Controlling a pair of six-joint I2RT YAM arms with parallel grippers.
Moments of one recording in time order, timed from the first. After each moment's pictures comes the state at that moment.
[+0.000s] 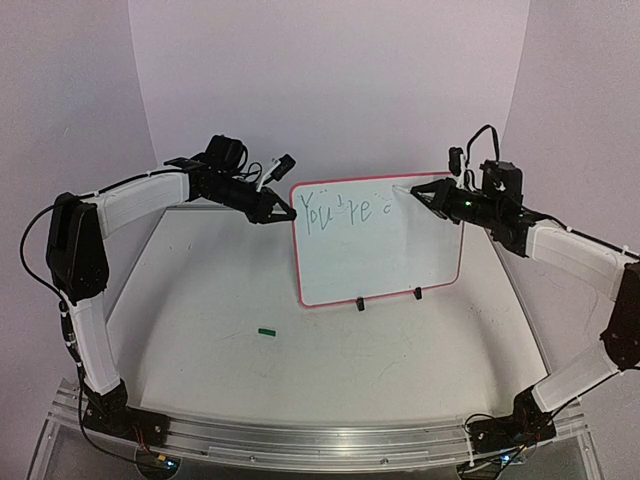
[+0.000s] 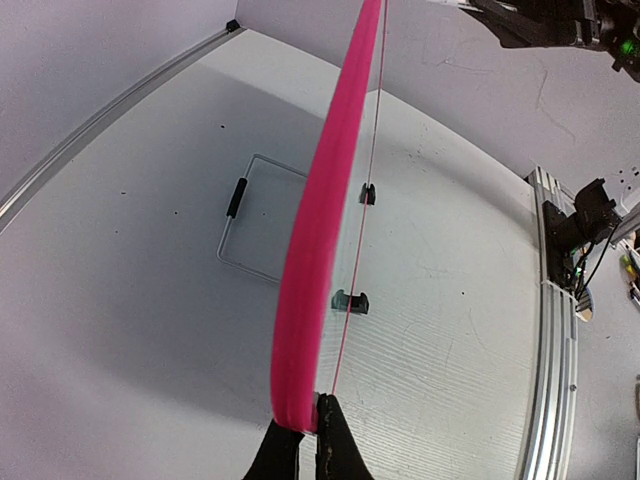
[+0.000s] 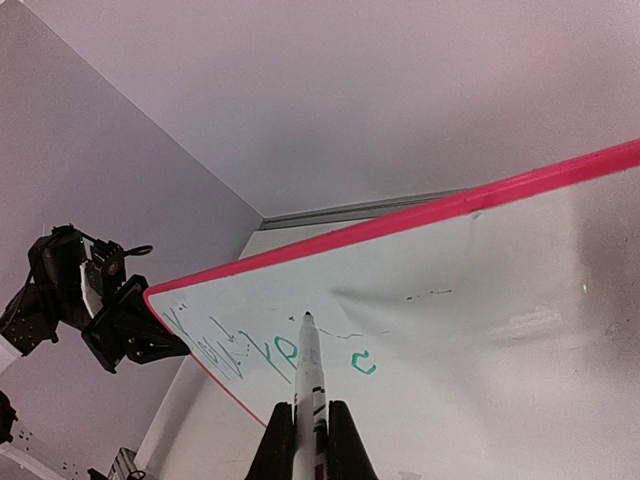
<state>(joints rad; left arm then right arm) -0.51 1.91 1.72 -0.53 0.73 0.22 0.32 1.42 1.08 0.12 -0.41 0.59</state>
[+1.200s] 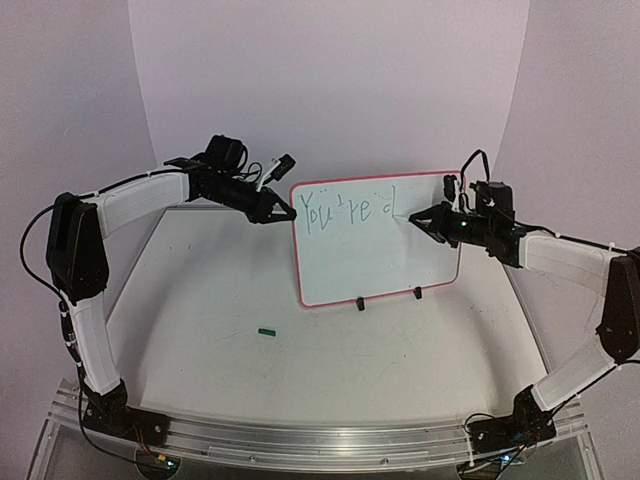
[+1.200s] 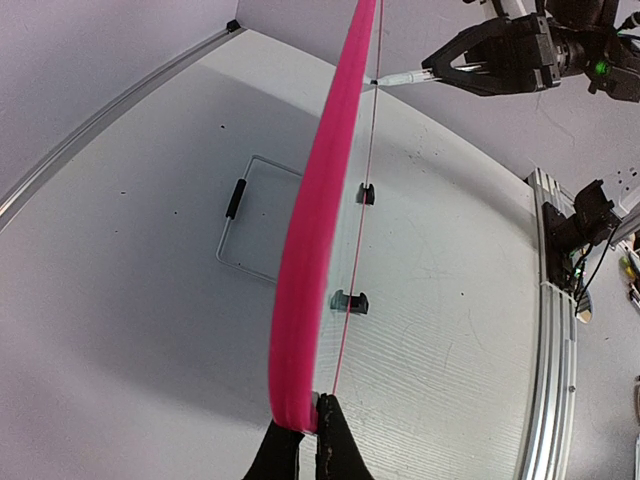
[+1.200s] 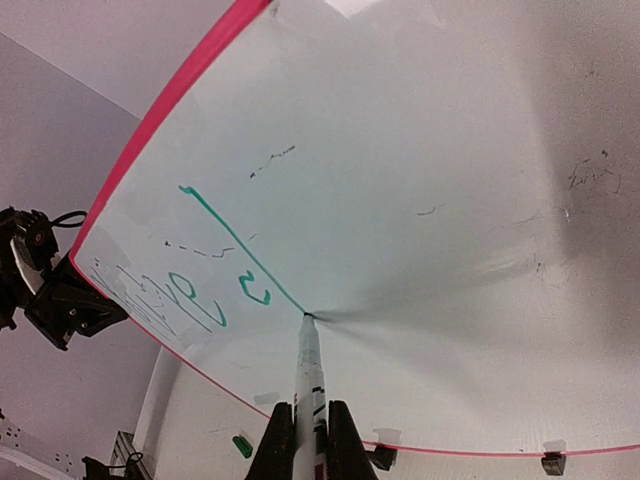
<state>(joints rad) -0.51 1.91 1.72 -0.52 0.73 0.22 0.29 1.47 0.98 0.11 -0.45 0.62</state>
